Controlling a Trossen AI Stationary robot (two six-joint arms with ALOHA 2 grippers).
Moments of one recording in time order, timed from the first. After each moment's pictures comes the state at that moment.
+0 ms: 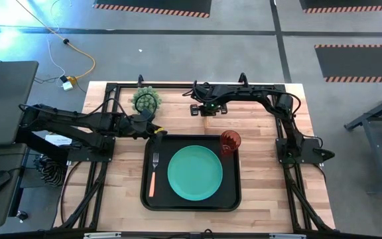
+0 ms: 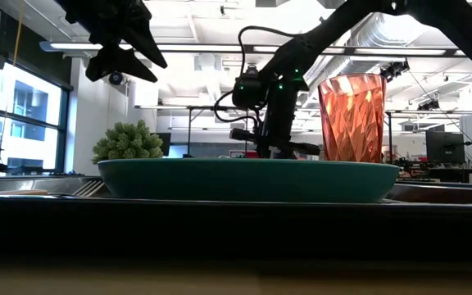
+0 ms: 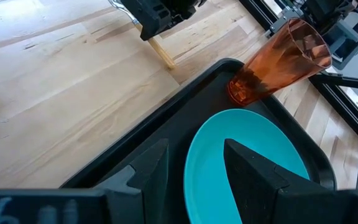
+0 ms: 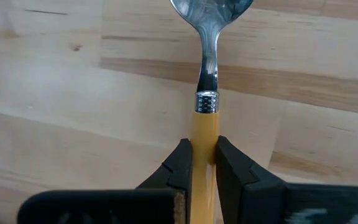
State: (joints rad) left arm -0.05 1.04 0.78 -0.43 -0.30 -0.84; right arm -0.42 2.11 1.55 -0.75 -0.01 0.99
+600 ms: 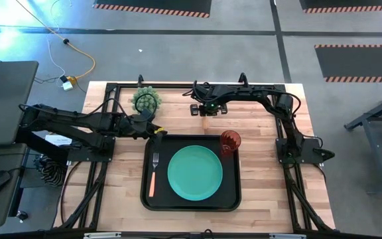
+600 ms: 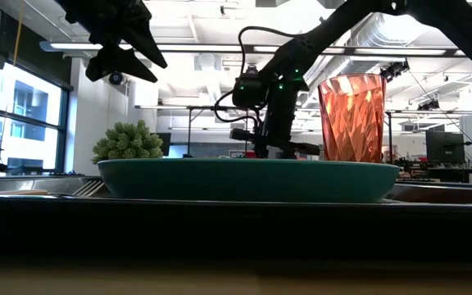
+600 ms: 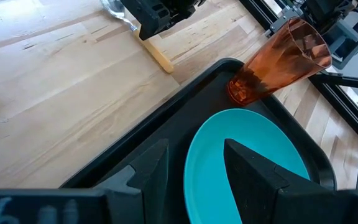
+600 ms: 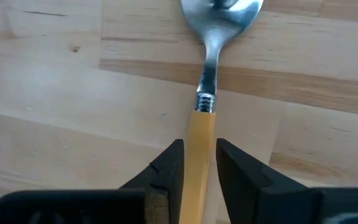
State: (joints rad) left arm -0.05 1.04 0.78 -0.43 -0.30 -0.83; right arm -0.42 2.11 1.55 -0.75 -0.01 0.99
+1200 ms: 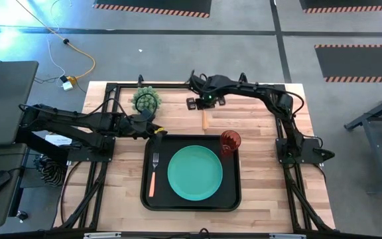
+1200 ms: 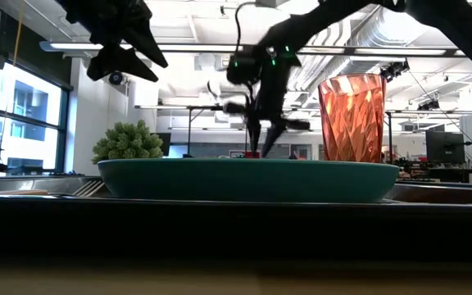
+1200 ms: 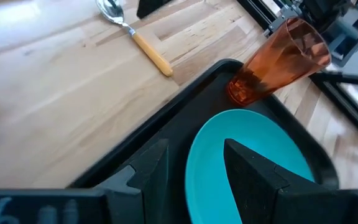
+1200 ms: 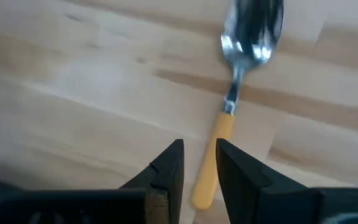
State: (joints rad) left arm -0.05 1.04 0.78 -0.42 -0.30 -0.80; right arm -0.43 2.11 1.79 -0.96 -0.01 0.89
